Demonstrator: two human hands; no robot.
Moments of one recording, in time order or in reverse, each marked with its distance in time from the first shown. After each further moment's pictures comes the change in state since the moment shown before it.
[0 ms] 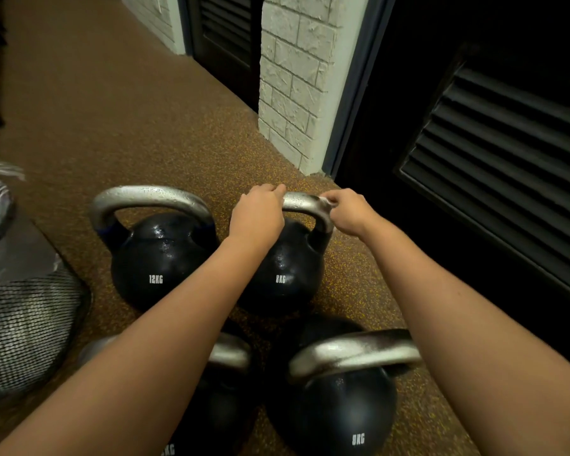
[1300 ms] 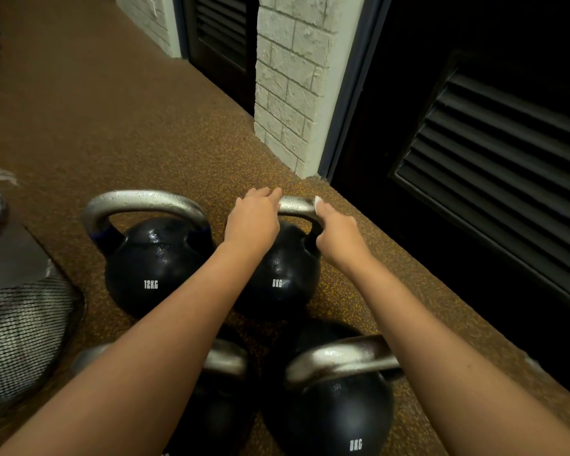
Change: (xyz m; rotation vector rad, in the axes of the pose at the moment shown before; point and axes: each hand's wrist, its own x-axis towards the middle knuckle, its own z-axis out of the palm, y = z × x) left_hand -0.001 -0.002 0.002 -0.030 0.016 -0.008; right_hand -0.040 -0.010 0.020 -0.102 0.125 -0.069
